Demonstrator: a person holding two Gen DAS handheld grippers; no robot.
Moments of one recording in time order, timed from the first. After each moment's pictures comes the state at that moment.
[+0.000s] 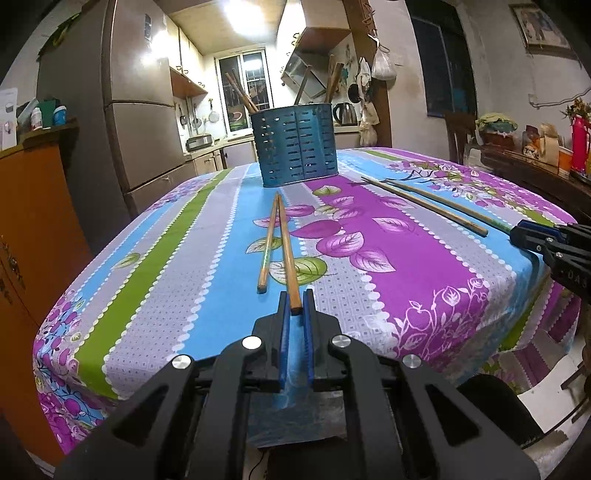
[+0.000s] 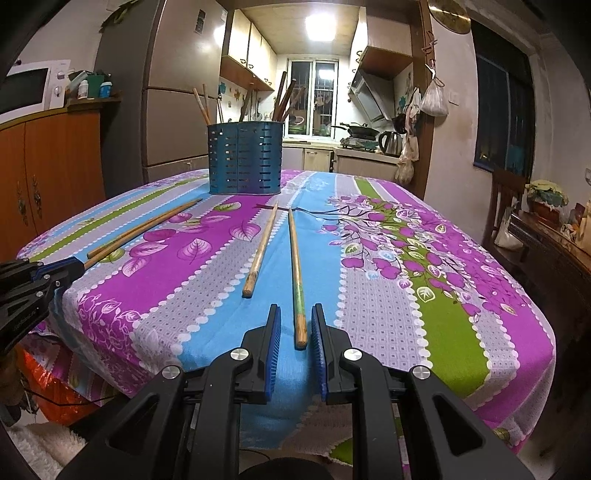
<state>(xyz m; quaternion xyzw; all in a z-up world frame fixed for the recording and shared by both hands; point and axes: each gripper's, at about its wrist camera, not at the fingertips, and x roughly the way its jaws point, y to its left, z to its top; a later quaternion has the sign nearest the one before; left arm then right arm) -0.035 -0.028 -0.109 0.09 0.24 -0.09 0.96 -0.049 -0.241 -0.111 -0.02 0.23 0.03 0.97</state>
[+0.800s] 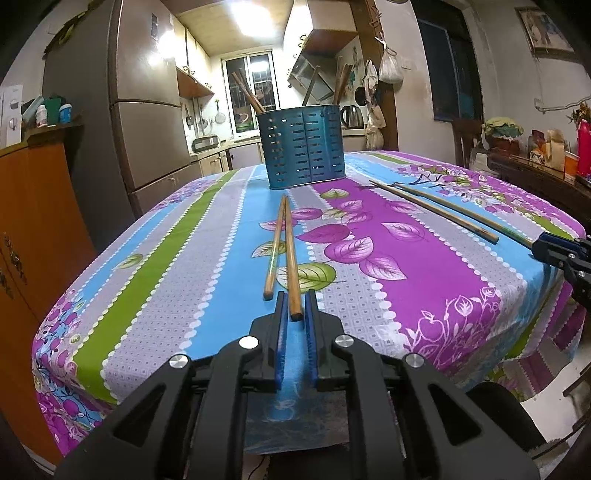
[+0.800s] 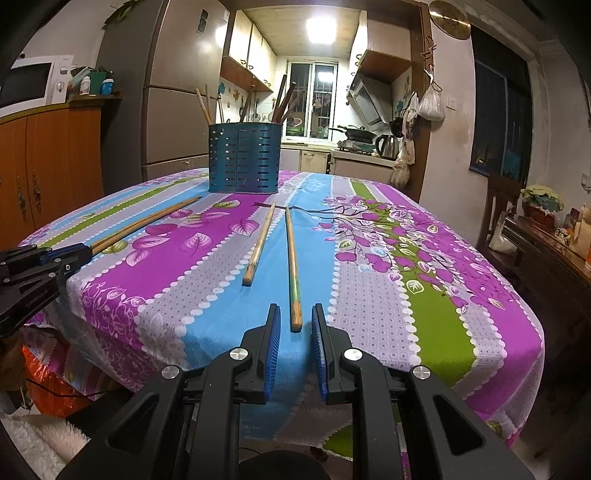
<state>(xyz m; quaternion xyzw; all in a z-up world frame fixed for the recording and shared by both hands) -0.028 -0.027 -0.111 0.09 0.24 -0.08 0.96 -0.063 -0.242 -0.112 -0.03 0.23 0.02 0.97</state>
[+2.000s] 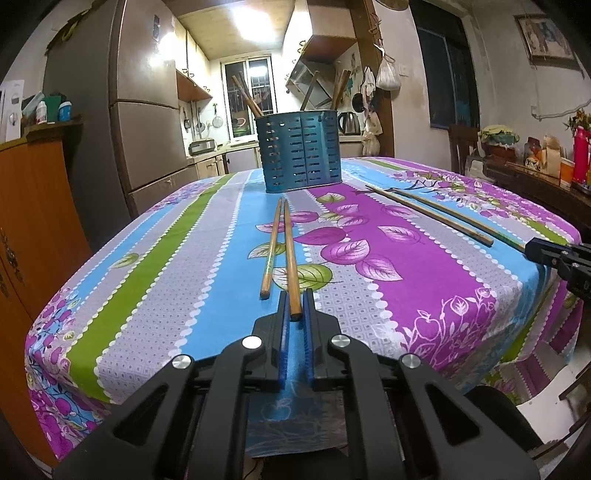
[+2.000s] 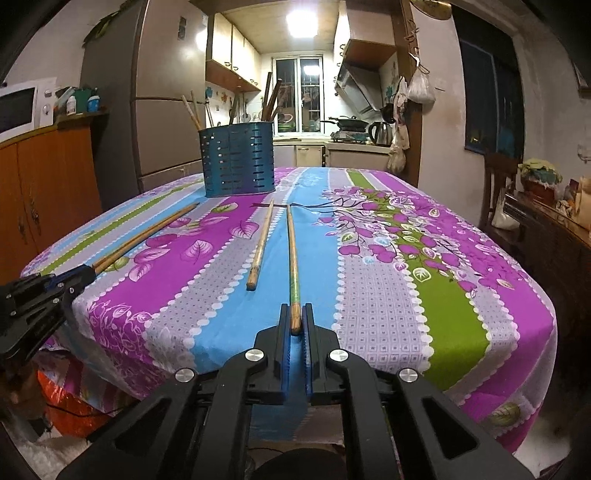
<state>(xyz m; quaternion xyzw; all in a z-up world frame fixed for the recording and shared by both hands) -0.033 -0.025 -0.113 0.08 0.23 -0.09 0.97 -0.060 -0.243 -0.111 0.03 0.24 0.02 0.97</state>
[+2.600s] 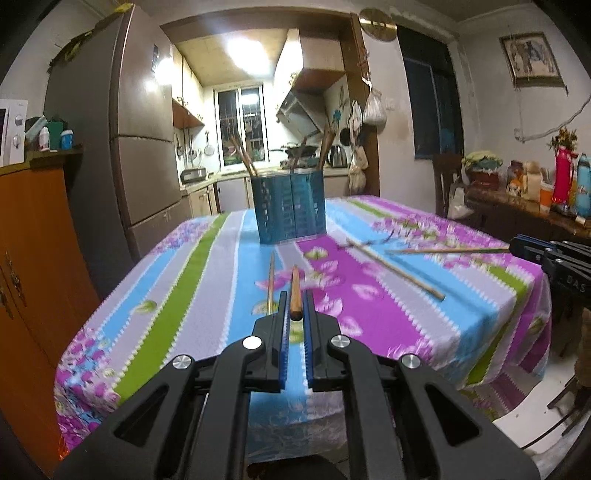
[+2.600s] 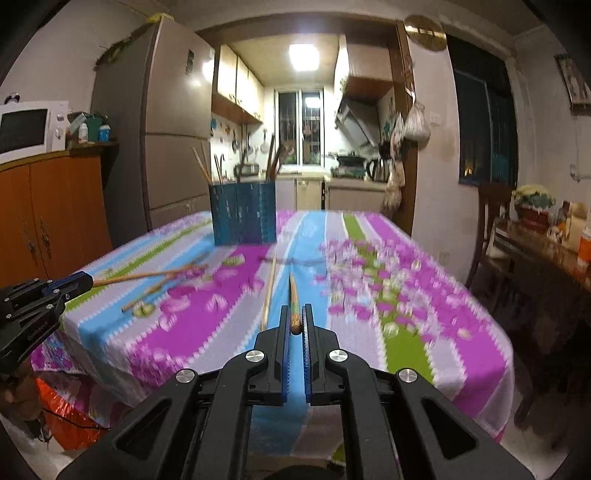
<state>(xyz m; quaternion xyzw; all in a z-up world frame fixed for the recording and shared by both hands) -0.073 -0.020 -0.044 0.06 0.17 -0.12 0.98 -0.101 -0.251 -0.038 0.02 0.16 0.03 0.99</state>
